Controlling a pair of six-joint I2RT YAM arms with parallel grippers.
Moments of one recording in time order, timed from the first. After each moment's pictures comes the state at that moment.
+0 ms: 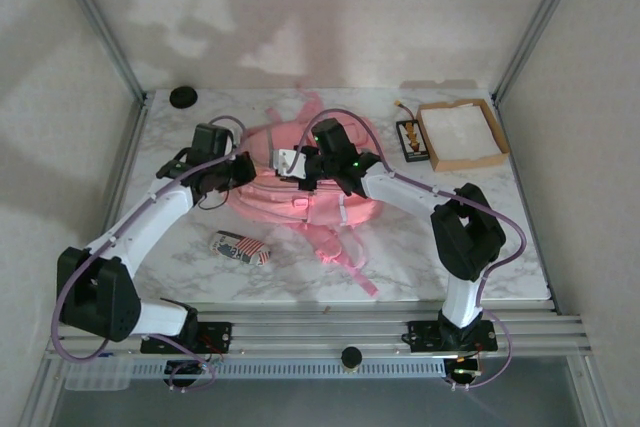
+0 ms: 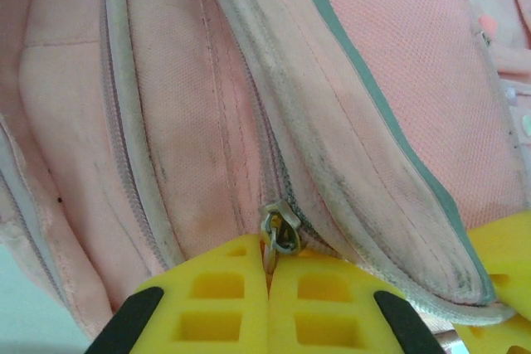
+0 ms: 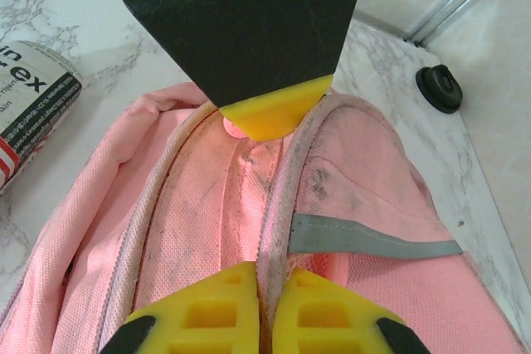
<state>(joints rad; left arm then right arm) -0.25 1.37 1.08 -0.55 0.15 -0.55 0.75 1.84 1.37 -0.11 -0.46 -0.85</state>
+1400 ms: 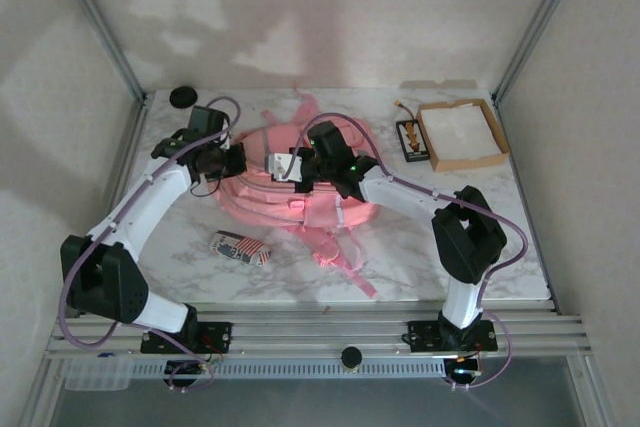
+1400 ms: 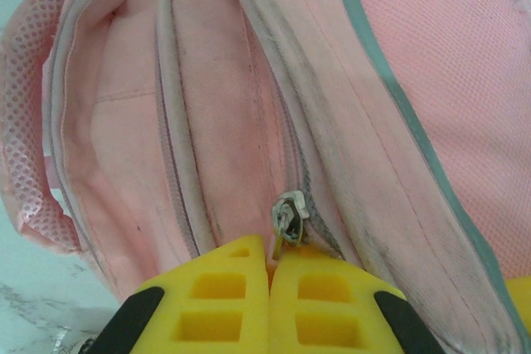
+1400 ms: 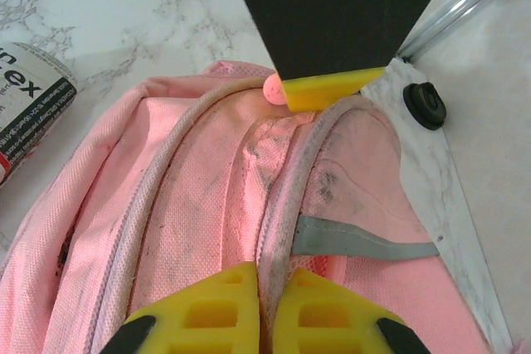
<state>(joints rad) -0.20 1.47 1.26 -0.76 0.11 -0.45 0.79 1.82 1.35 -0.08 -0.42 -0.88</state>
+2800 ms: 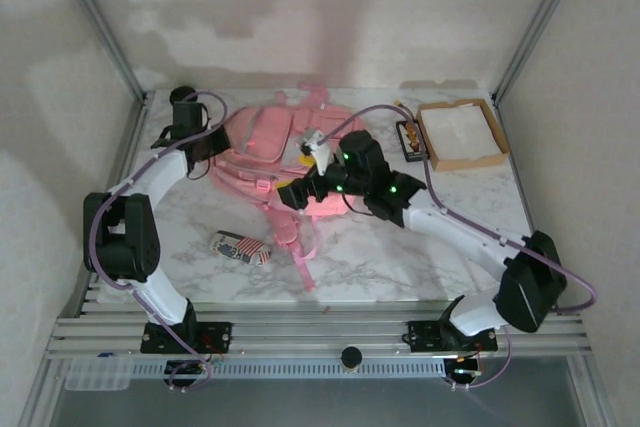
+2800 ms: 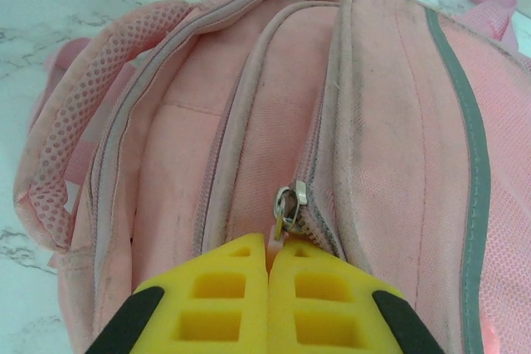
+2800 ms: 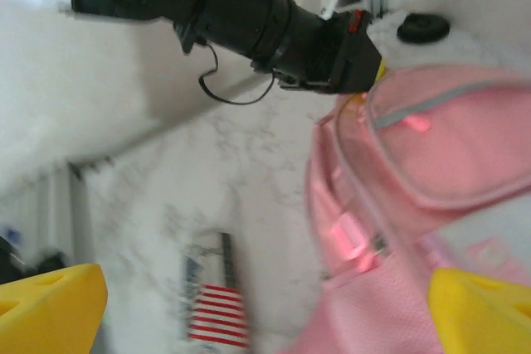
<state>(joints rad) -0.02 1.70 1.21 -0.27 0.13 -0.43 0.83 1.41 1.09 -0.05 -0.36 0.21</state>
